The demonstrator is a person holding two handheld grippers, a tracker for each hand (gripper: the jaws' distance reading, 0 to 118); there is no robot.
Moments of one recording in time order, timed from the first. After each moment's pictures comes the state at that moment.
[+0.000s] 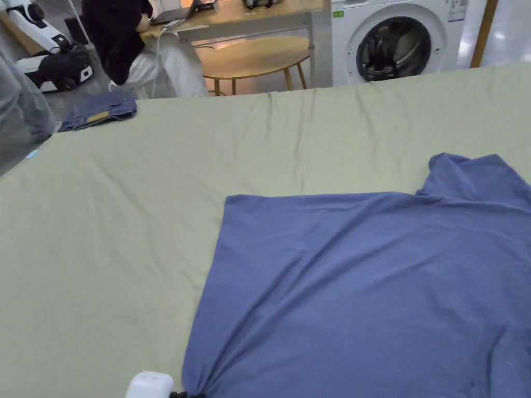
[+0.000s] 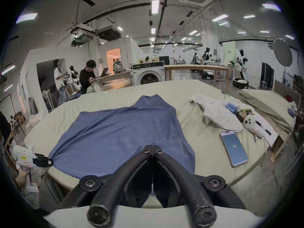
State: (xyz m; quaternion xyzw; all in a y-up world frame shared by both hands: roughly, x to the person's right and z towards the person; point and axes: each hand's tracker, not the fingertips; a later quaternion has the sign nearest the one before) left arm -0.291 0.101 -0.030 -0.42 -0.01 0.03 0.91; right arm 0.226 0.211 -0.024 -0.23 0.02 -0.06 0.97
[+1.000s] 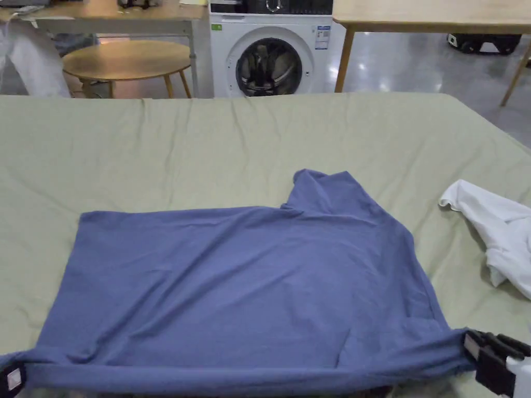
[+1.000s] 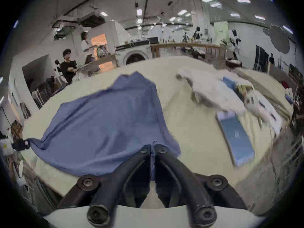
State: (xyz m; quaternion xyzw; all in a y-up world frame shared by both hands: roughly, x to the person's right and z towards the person) left arm -0.304 0.194 -0.078 -0.29 -0.02 0.12 0.95; right arm 0.278 0.178 -0.124 -0.31 0.00 -0.06 0.95
